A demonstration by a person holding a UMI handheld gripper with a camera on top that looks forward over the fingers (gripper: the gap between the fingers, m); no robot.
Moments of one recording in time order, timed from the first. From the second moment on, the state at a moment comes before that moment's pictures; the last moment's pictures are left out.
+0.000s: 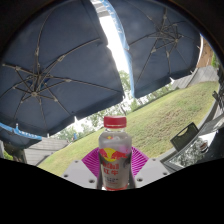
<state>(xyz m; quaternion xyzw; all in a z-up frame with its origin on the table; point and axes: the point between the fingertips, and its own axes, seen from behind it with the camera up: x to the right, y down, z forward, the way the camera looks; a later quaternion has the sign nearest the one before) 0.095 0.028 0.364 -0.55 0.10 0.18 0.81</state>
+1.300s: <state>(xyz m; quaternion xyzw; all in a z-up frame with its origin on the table) 0.212 -0.007 0.095 -0.79 -0.04 -0.01 0.62</state>
